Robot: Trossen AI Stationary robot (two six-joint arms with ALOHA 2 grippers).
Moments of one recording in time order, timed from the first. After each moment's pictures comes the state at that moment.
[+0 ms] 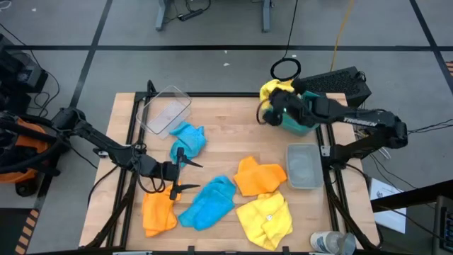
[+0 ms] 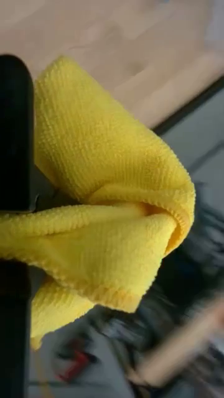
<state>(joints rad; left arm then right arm) -0.46 1.08 0.45 0.51 -0.34 0.20 -0.25 1.27 1.25 -0.78 0.72 0.05</state>
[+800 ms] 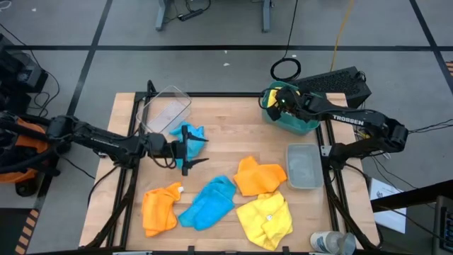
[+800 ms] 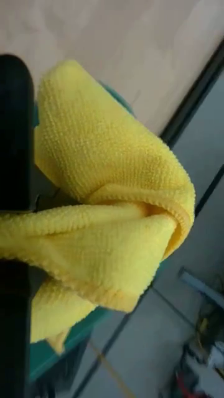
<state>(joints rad) -0.10 1.08 0.45 0.54 -0.13 0.37 -0.54 1.28 0.89 -0.49 0.52 0.25</state>
